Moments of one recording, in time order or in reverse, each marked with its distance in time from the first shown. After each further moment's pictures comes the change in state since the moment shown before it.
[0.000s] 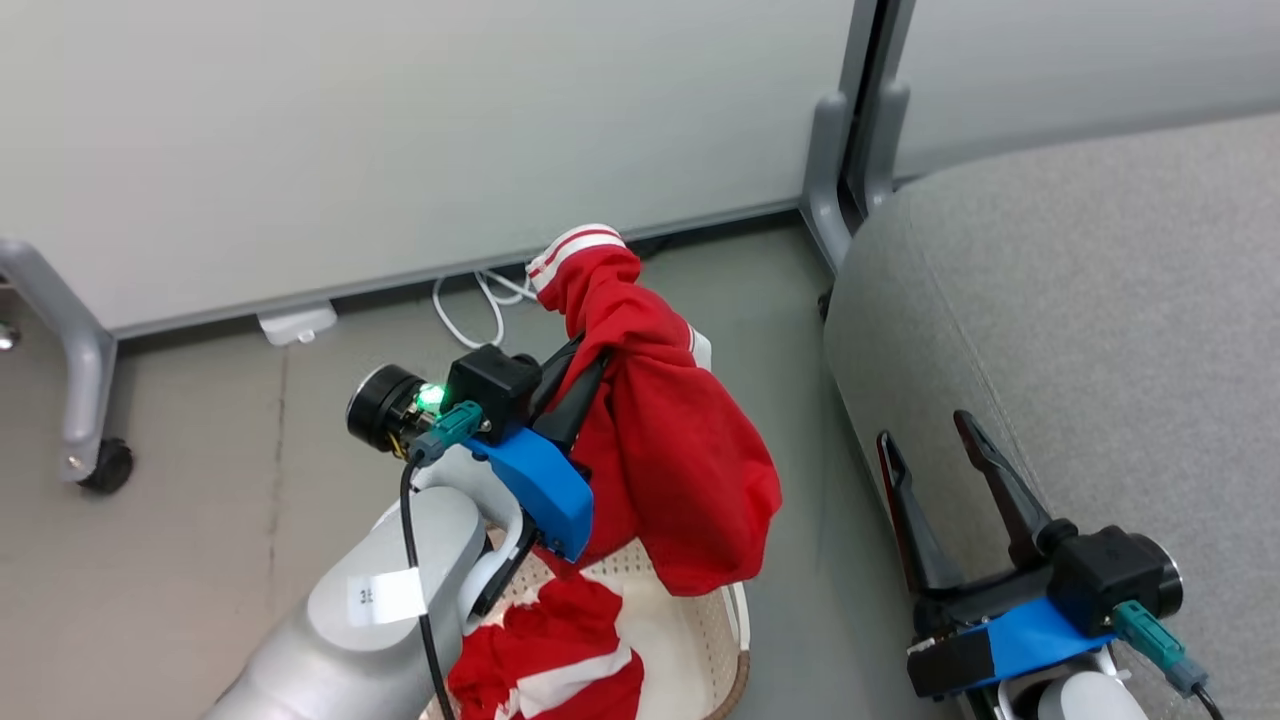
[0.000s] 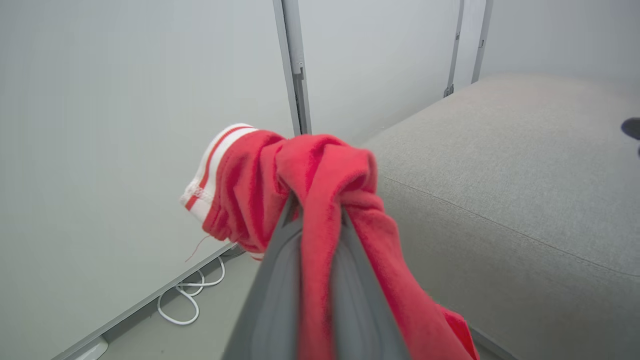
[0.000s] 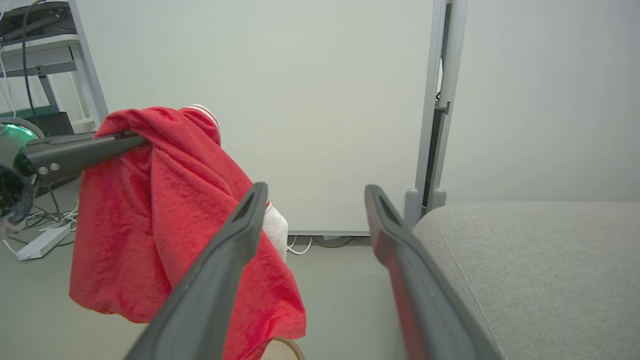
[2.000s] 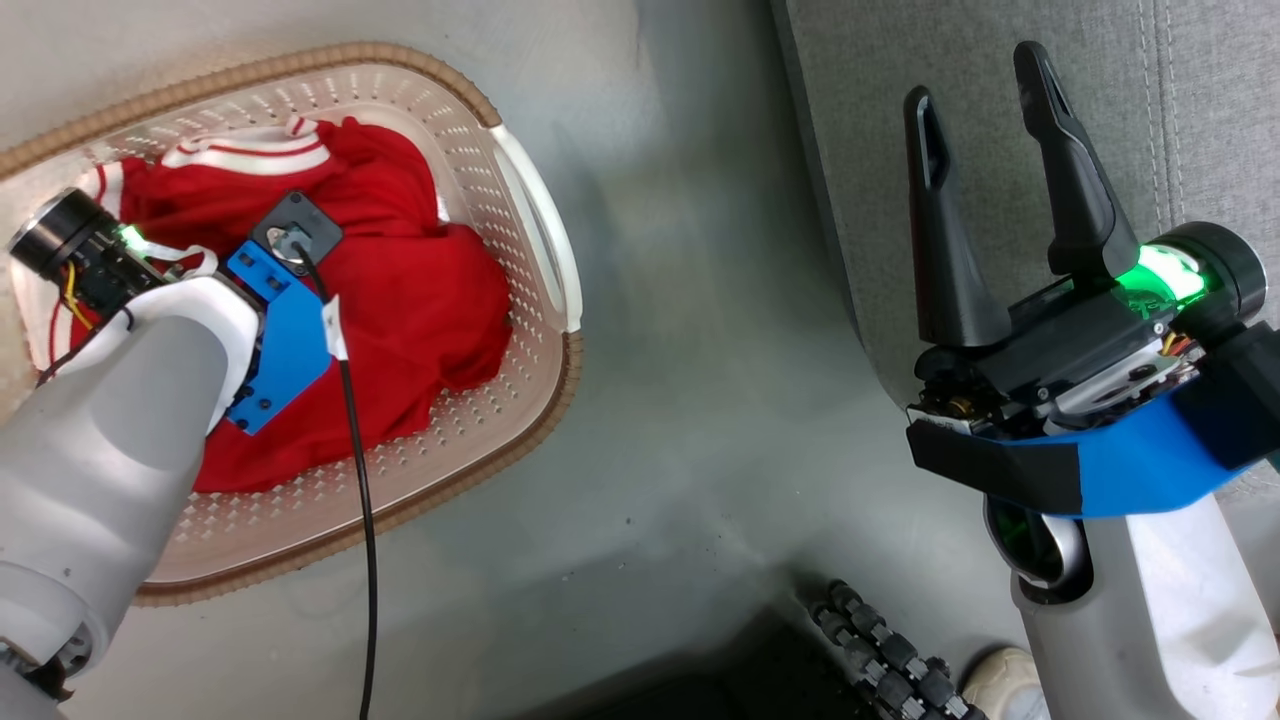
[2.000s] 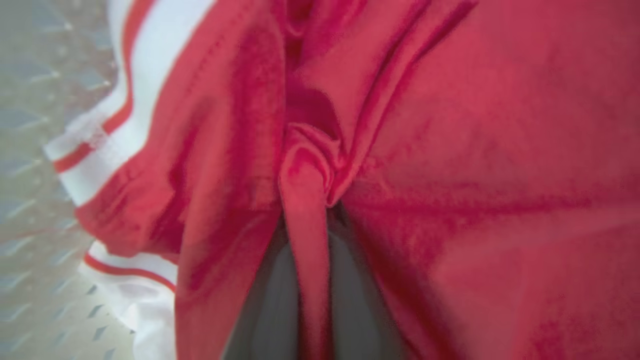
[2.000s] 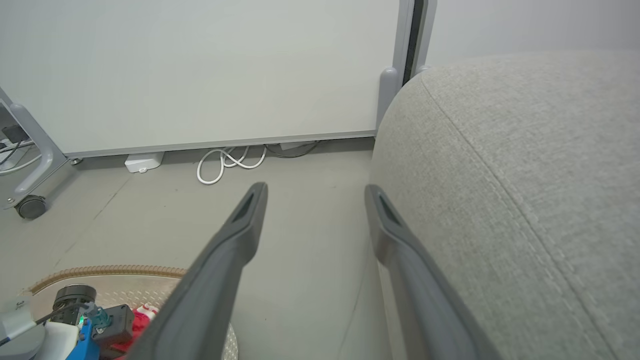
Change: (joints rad) left arm -0.425 0.178 -0.397 0.497 0.109 -0.046 0.369; right arm -0.365 0.000 0.064 -0.262 0.114 0.000 0.000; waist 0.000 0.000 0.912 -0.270
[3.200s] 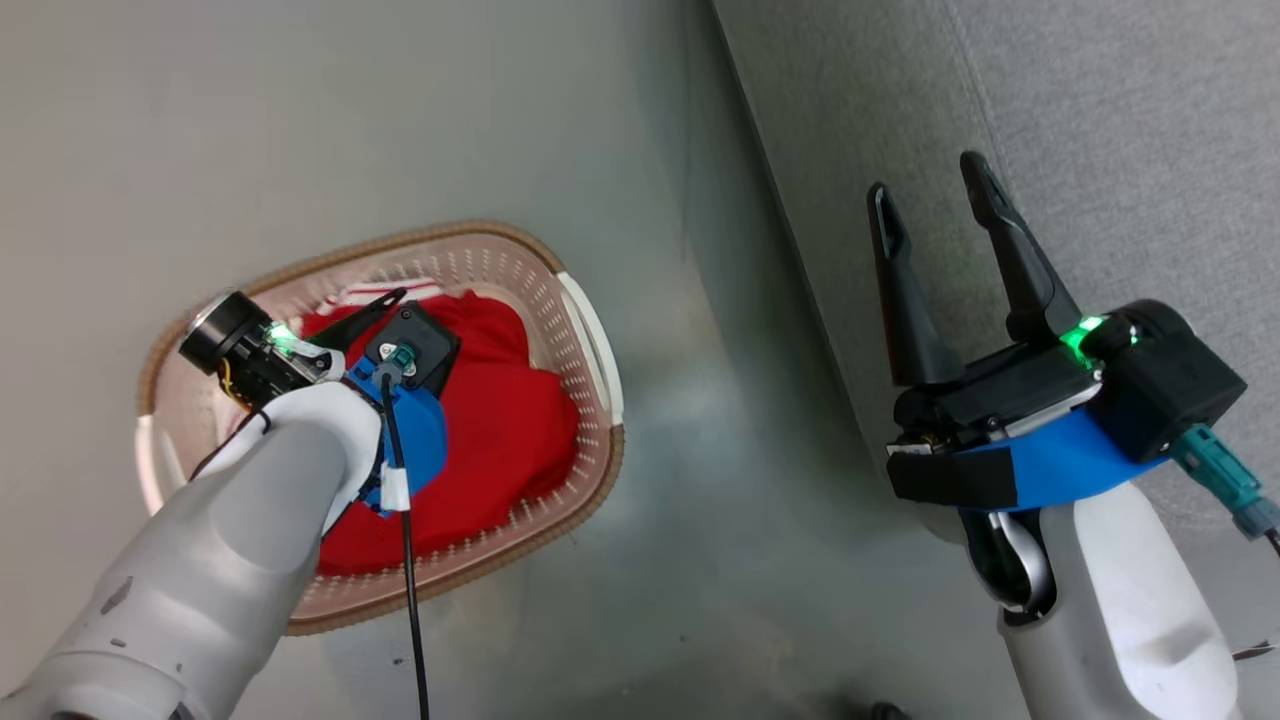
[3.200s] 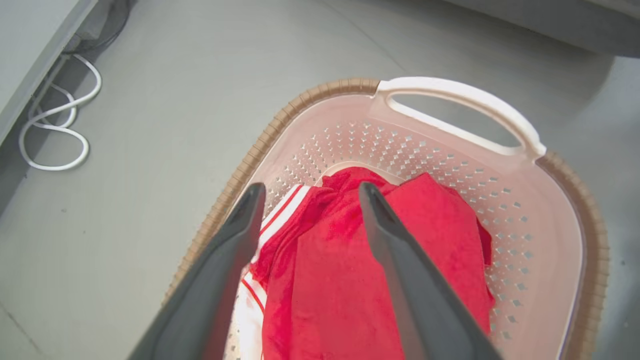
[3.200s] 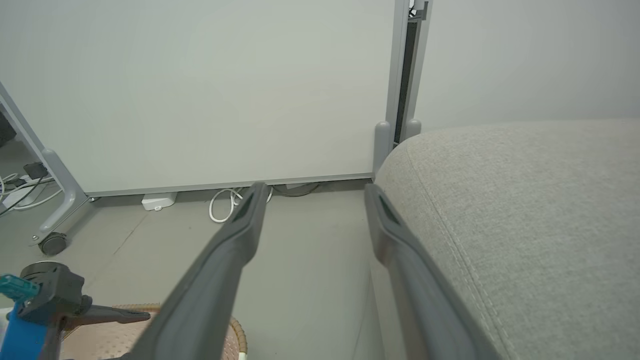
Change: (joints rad) left arm 0.233 -0.098 0.325 -0.131 0.205 0.000 -0.245; right arm 0.057 0.000 -0.016 0.188 -0.036 0.000 0.000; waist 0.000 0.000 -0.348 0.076
